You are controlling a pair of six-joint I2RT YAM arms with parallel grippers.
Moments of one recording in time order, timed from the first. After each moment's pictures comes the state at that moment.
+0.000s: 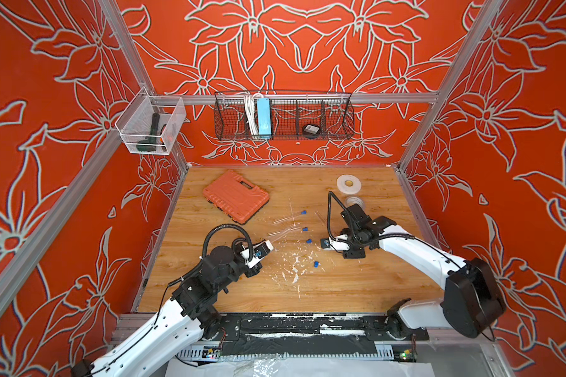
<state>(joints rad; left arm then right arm) -0.66 0.52 0.43 -0.23 0.04 0.51 0.50 1.38 0.91 -0.81 -0.04 -1.17</state>
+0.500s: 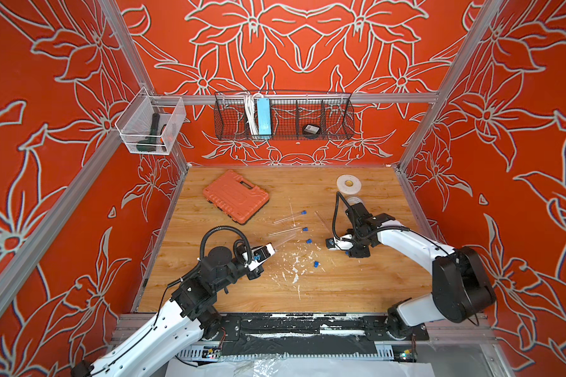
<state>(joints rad) -0.66 0.50 0.43 -0.18 0.18 0.49 0.41 1.49 0.91 -0.81 -0.05 -1.24</state>
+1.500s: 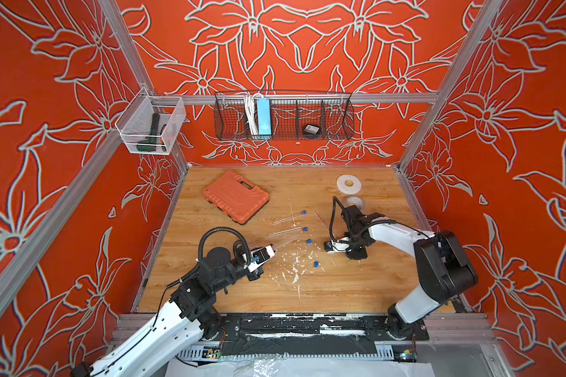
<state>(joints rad) -0.66 0.49 0.43 -0.17 0.21 0.49 0.40 1.62 0.91 -0.78 -0.03 -1.26</state>
